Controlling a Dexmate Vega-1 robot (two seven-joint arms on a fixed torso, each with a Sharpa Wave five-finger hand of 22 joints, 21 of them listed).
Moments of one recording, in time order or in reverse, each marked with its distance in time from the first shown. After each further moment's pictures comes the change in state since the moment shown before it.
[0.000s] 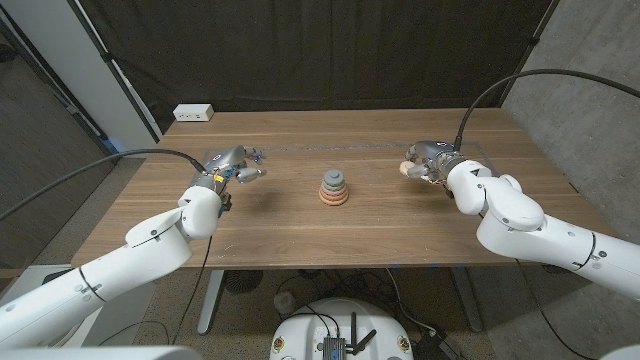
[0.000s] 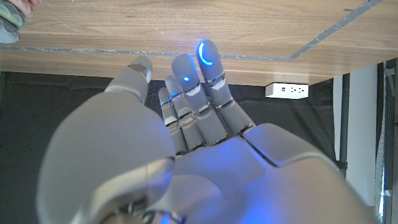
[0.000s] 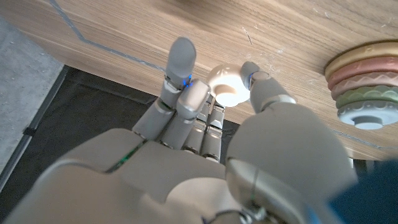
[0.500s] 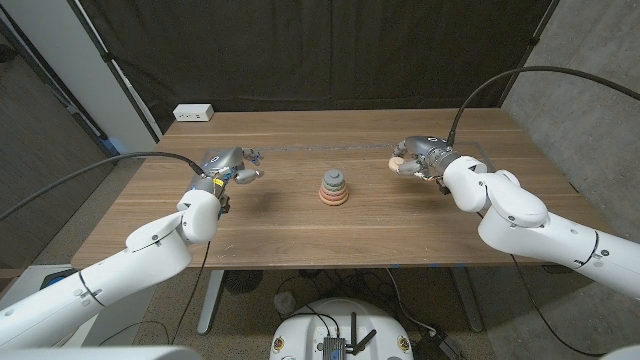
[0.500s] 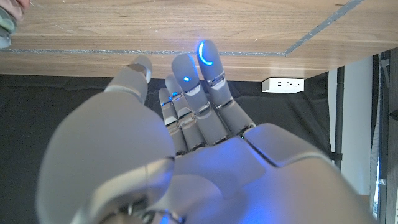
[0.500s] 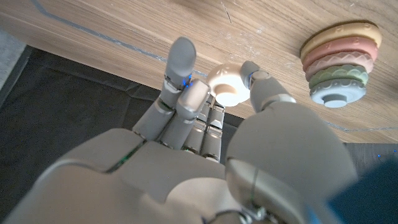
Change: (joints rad) left arm 0.016 0.002 -0.002 0.001 0.029 0.003 0.024; left_hand 0.000 0.000 0.003 -0.003 0.000 -0.004 -0.004 0.000 0.000 0.000 0.000 0.000 0.000 0.000 0.000 0.000 0.000 0.000 0.000 0.000 0.000; right arm -0.014 0.020 0.041 0.005 0.002 0.120 0.003; right_hand 0.008 -0.008 0.000 0.000 0.000 0.000 0.000 -0.002 0.001 0.000 0.000 -0.004 0.003 0.004 0.004 0.000 0.003 0.000 0.000 0.000 0.001
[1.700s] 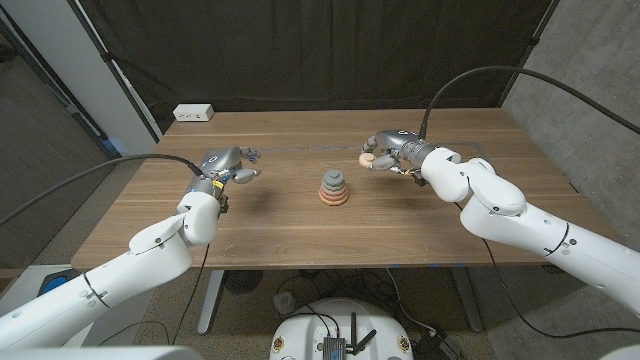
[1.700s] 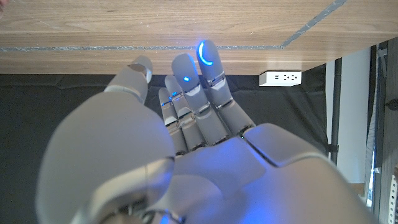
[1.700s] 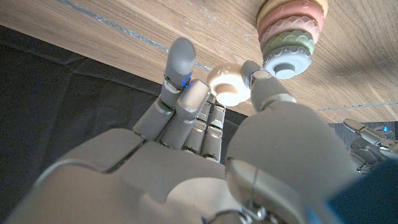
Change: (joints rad) left arm -0.004 -0.029 0.005 0.050 0.048 -0.032 0.022; left_hand 0.000 0.000 0.005 0.003 0.000 0.000 0.000 0.000 0.005 0.008 -0.004 0.000 0.000 0.000 0.000 0.000 0.000 0.000 0.000 0.000 0.000; right arm 0.045 0.132 0.007 0.089 -0.067 0.228 0.077; right_hand 0.000 0.000 -0.010 0.004 0.007 0.013 -0.005 -0.002 0.000 0.012 -0.005 0.000 0.005 0.007 0.000 0.004 0.002 0.000 0.000 0.006 0.002
